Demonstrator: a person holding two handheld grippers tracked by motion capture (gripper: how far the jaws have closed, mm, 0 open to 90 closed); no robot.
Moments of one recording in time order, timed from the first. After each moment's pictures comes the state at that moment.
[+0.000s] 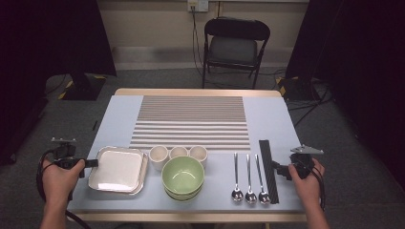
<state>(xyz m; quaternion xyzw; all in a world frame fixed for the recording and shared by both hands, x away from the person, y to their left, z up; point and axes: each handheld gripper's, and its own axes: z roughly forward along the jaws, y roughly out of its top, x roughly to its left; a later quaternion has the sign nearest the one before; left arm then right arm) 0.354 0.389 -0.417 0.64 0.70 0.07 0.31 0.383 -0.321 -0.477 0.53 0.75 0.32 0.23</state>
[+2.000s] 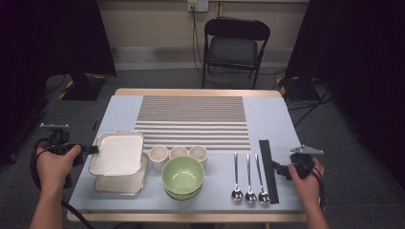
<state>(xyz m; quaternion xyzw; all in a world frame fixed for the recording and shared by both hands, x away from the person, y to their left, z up) 0.369 0.386 -0.375 0.60 0.71 0.03 0.36 0.383 -0.321 -0.477 0.53 0.75 0.32 0.23</state>
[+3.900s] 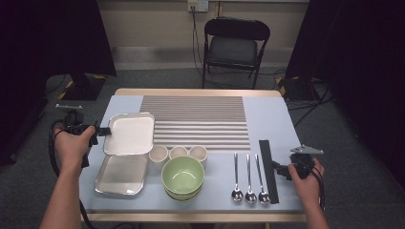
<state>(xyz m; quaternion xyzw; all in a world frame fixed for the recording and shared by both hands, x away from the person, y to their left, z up) 0.416 0.355 -0.355 0.59 0.71 0.04 0.39 0.383 -0.321 -0.477 0.53 0.75 0.32 0.23</state>
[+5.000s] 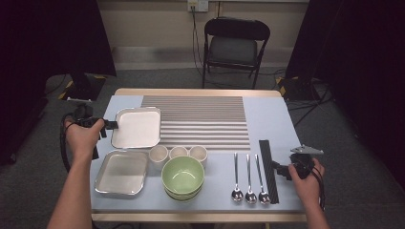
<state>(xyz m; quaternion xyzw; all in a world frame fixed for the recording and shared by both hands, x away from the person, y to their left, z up) 0.438 0.336 -0.352 0.59 0.71 0.05 0.39 0.383 -0.321 -0.477 0.53 0.75 0.32 0.23</state>
